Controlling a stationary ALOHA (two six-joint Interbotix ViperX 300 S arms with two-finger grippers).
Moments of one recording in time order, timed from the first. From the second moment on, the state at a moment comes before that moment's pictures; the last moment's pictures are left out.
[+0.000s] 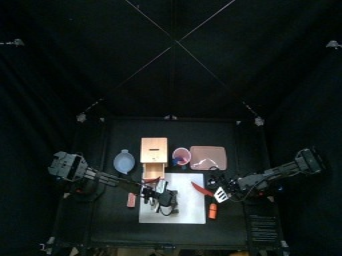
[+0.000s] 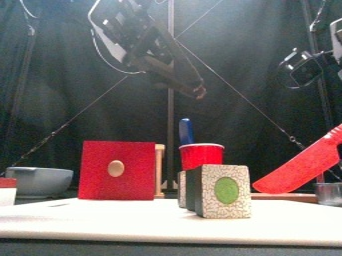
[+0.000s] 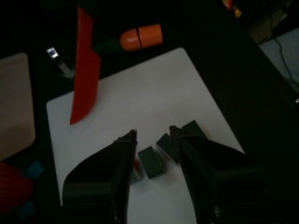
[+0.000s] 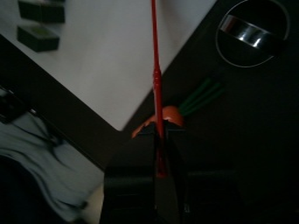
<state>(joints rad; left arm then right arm) -0.19 0.04 0.51 0.22 0.05 0.00 0.27 -0.60 0.97 0.00 0.71 1.31</state>
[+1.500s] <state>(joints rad) -0.08 -0.18 0.94 0.01 -0.71 0.10 0.16 -0.06 0.58 -0.46 0.56 0.92</state>
